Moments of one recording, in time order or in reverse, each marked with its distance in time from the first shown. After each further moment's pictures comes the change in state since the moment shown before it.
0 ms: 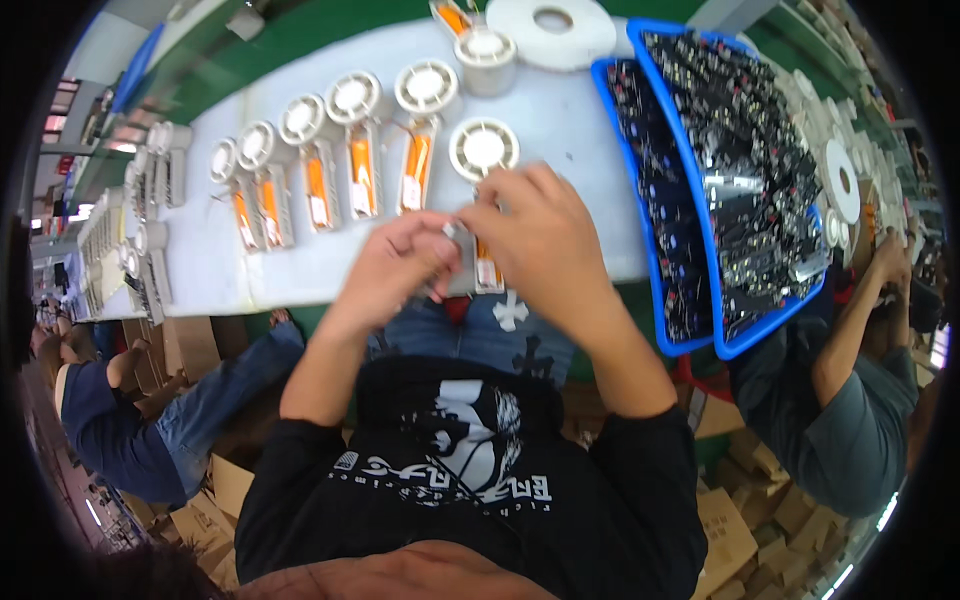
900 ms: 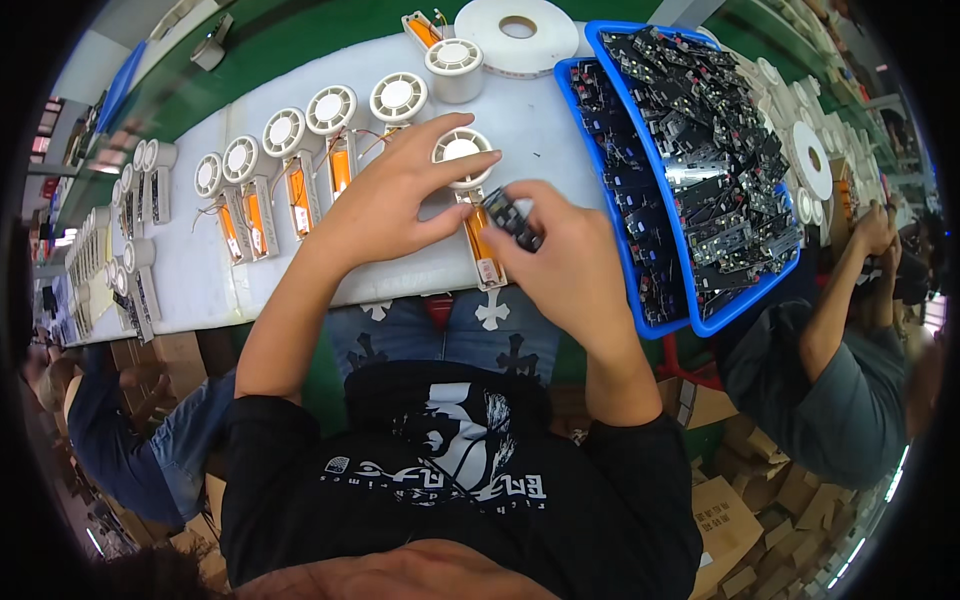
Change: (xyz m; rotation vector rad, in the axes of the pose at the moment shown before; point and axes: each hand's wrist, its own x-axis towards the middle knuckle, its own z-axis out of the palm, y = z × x) left_hand 0.059 0.057 0.003 1.274 -0.062 0.774; right_hand -0.021 -0.013 -0.040 0.262 -0.182 0.484
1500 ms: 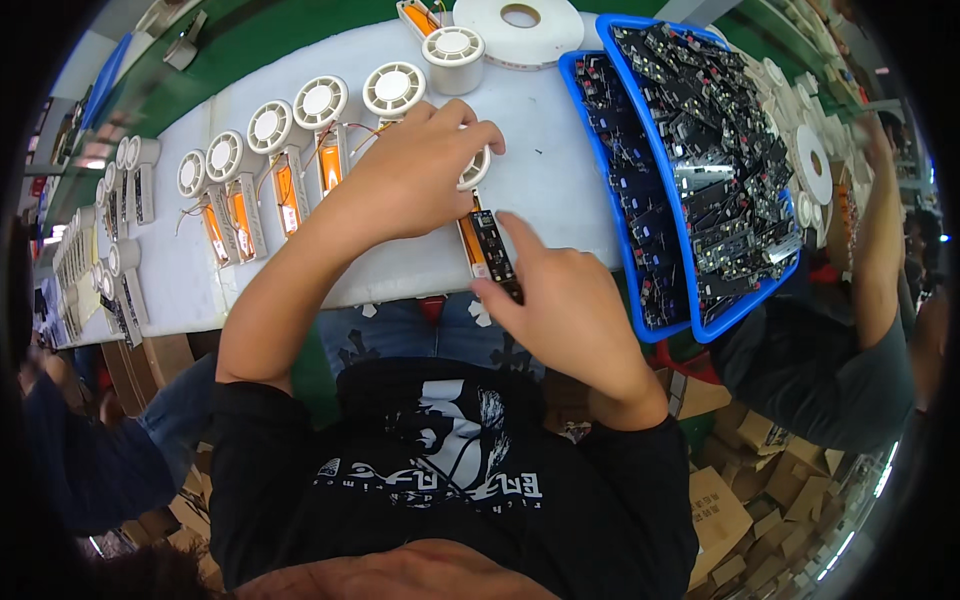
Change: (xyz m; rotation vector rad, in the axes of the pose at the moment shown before) left_hand 0.034 0.007 -0.006 0.066 -0.284 -0.254; right_hand -0.009 -0.020 0.000 -0.259 -0.148 0.090
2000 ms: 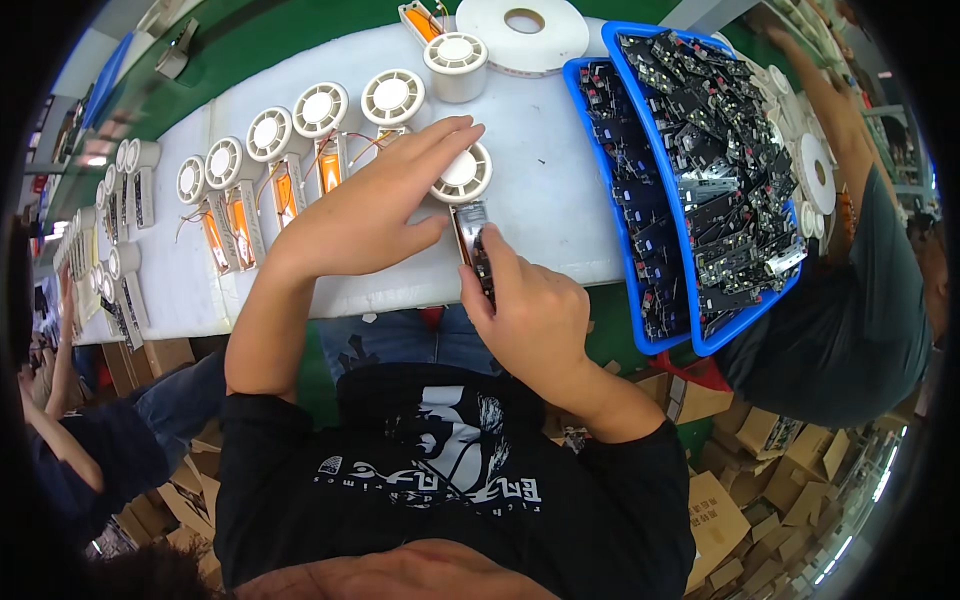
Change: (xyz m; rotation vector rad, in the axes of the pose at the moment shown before) left_hand -0.027 -0.022 0.000 -0.260 0.062 0.168; right_hand 0.001 0.010 0.058 -0.203 0.470 -0.134
